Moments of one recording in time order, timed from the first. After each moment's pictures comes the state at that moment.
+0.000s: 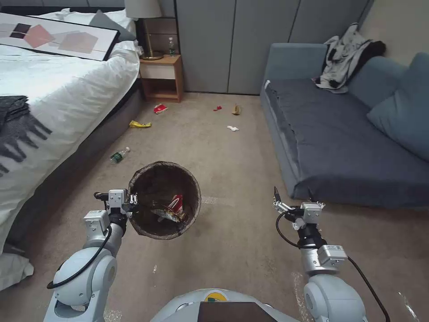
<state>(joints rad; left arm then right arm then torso) 1.59 -1.40 -0.71 -2.37 -0.24 0.59 -0.06 -1.75 1.47 0.62 2.27 0.07 0.02 0.05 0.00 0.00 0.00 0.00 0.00</state>
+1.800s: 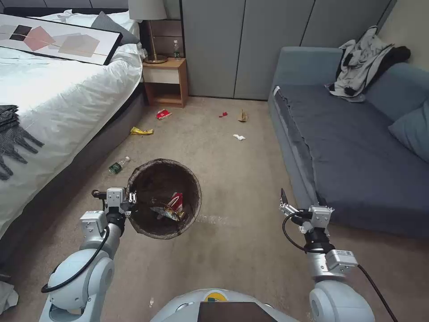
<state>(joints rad) 1.60 -1.39 -0.72 -2.41 -0.24 0.58 -0.05 -1.80 1.50 0.65 2.31 0.09 0.02 0.07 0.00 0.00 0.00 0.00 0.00</state>
